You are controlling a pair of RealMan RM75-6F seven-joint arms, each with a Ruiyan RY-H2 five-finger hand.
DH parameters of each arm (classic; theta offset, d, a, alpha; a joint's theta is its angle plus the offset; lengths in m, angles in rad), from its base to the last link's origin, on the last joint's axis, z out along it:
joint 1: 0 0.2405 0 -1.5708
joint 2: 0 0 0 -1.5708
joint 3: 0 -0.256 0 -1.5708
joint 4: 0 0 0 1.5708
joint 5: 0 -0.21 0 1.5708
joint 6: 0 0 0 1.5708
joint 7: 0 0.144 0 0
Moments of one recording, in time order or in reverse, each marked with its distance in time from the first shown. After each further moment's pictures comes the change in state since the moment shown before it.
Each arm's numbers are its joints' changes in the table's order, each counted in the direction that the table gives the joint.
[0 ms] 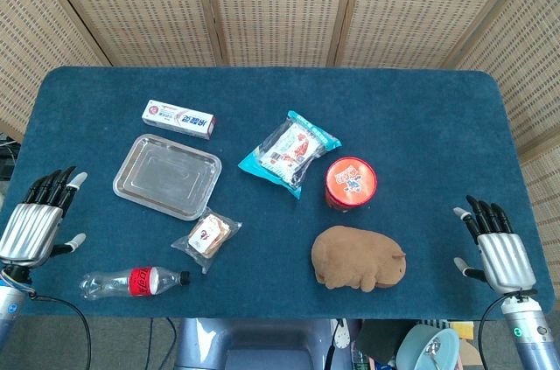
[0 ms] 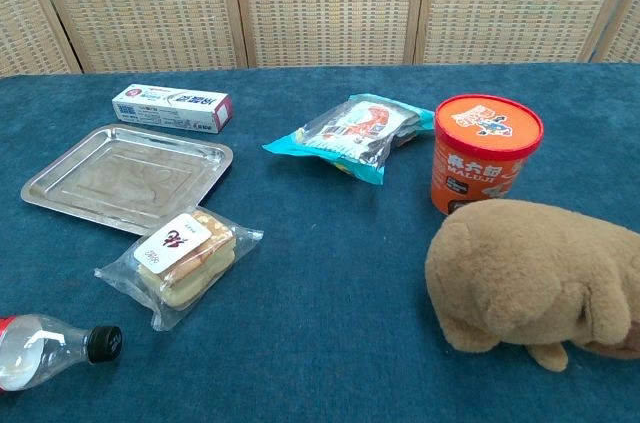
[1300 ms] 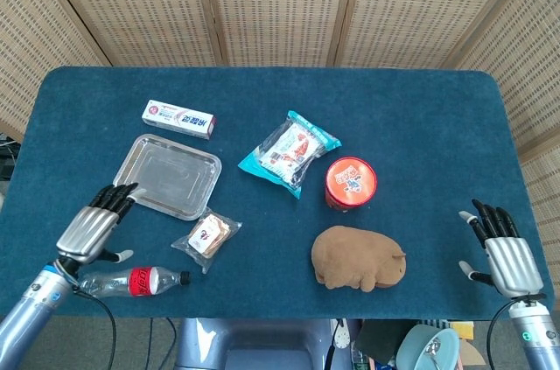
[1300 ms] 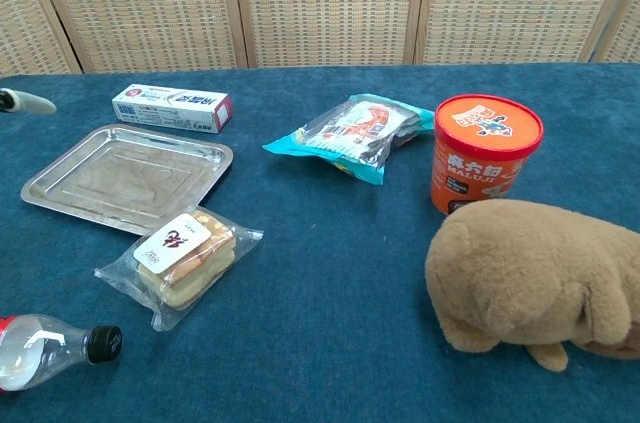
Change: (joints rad) left arm -0.148 -0.052 -0.016 0.038 0.023 -0.282 -0.108; right arm -0.016 -0.014 0.018 -0.096 0.035 0.023 0.123
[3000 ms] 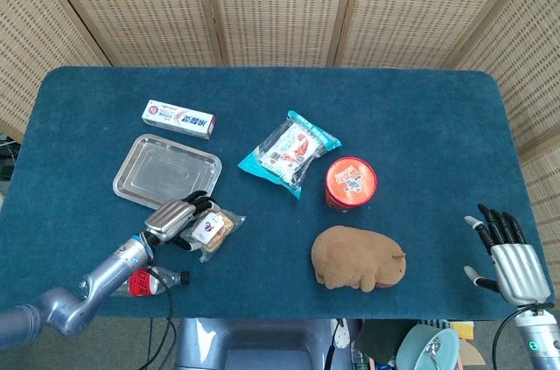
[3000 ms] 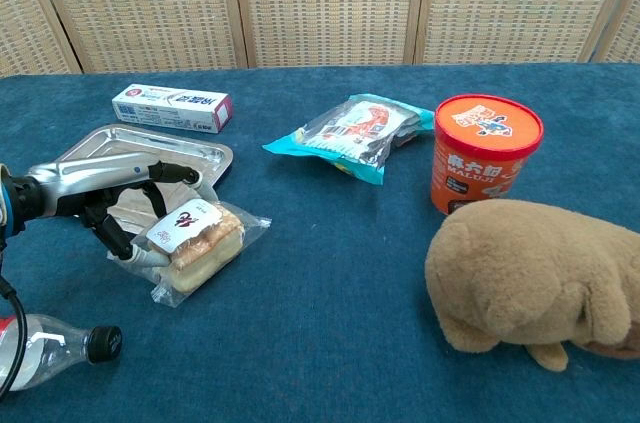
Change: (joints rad) left arm -0.279 -0.368 0.006 -0.398 -0.041 -0.244 -0.383; right arm -0.032 0.002 0.014 -0.017 0.028 0.049 0.008
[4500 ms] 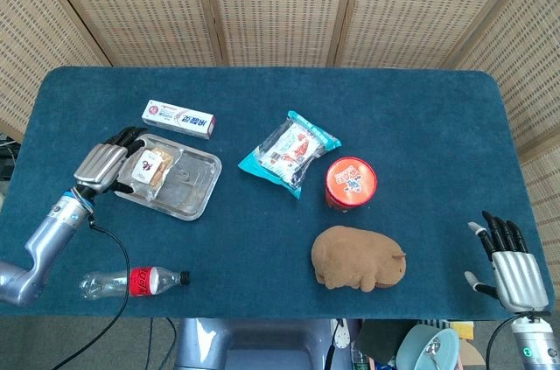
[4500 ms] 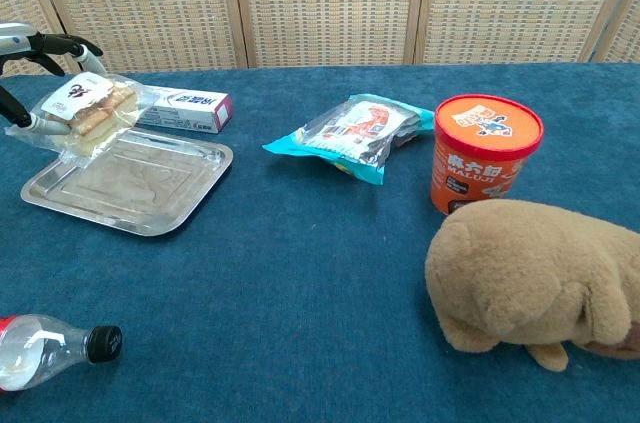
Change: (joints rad) left arm 0.003 0.164 0.065 -0.187 0.043 0.091 -0.100; right arm -0.037 -0.050 -0.011 -0.001 -0.046 0.008 -0.054
